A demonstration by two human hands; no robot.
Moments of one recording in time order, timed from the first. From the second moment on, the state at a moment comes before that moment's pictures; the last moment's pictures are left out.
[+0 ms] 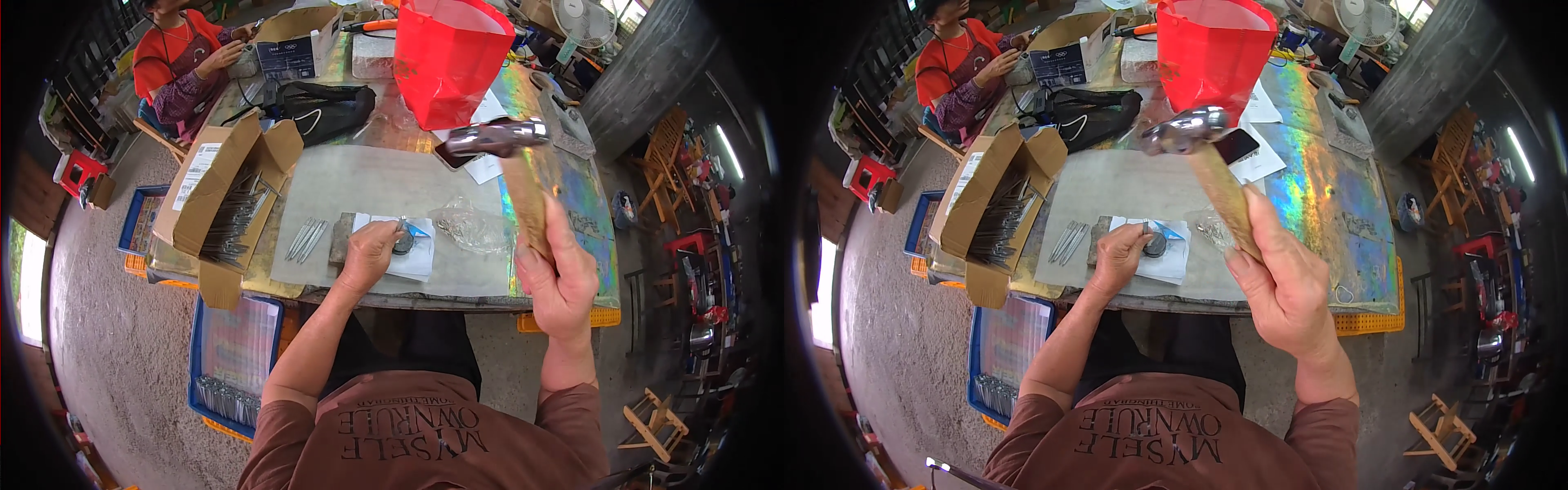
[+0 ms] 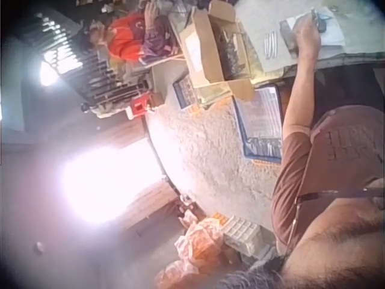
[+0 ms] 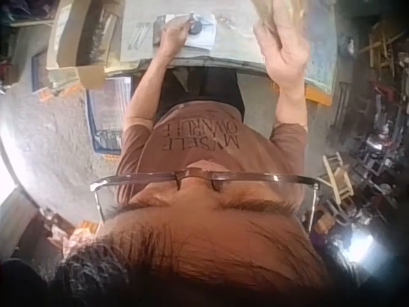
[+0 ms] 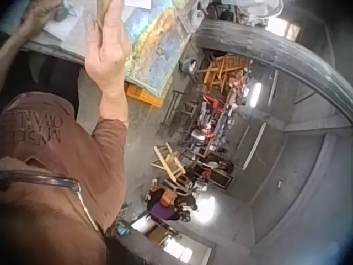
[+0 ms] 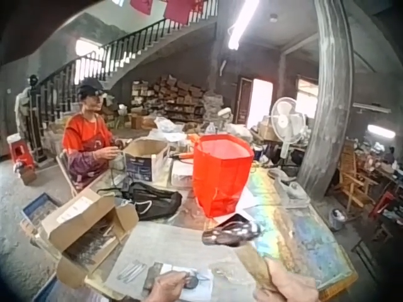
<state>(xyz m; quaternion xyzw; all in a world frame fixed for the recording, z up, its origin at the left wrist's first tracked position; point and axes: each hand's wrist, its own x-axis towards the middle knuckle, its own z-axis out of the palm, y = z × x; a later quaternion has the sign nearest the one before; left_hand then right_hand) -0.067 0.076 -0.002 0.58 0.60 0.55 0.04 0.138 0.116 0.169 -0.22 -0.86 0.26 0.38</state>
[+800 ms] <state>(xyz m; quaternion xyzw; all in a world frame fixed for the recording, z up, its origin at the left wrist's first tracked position) -0.062 0.081 -0.001 0.58 0.60 0.55 0.05 0.152 0.125 0.139 -0.29 -0.86 0.38 0.17</state>
